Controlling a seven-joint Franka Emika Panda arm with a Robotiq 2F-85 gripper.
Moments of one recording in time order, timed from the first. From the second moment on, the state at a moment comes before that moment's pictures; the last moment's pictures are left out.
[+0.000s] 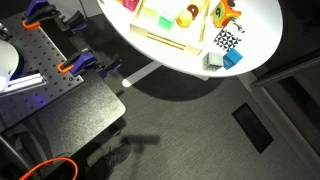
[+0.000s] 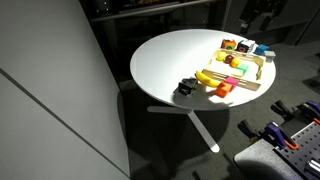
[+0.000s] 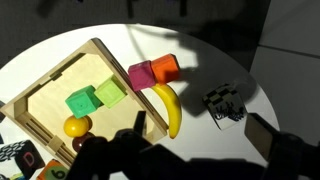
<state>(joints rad) 0.04 -0.36 0.07 -2.46 0.12 2.13 0.12</state>
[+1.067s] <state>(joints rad) 0.04 -0.09 0.10 -2.46 -0.10 2.19 0.46</state>
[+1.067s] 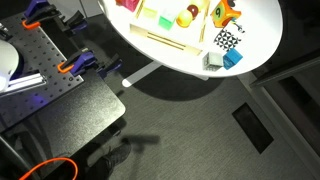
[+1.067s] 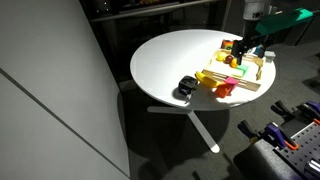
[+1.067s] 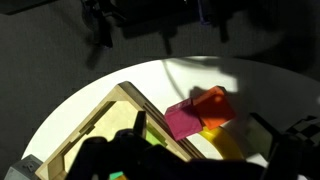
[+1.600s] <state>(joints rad) 0.04 0.02 0.10 -2.46 -0.13 2.36 0.63</state>
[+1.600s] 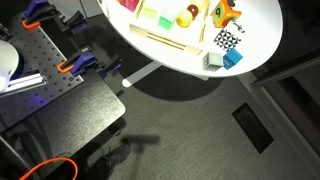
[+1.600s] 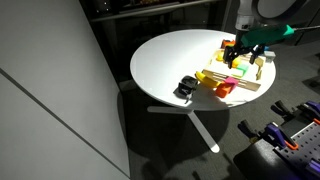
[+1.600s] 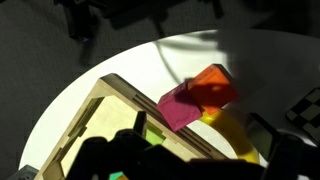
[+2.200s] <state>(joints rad) 0.05 0.03 0.09 -2.46 -0.10 2.38 0.64</state>
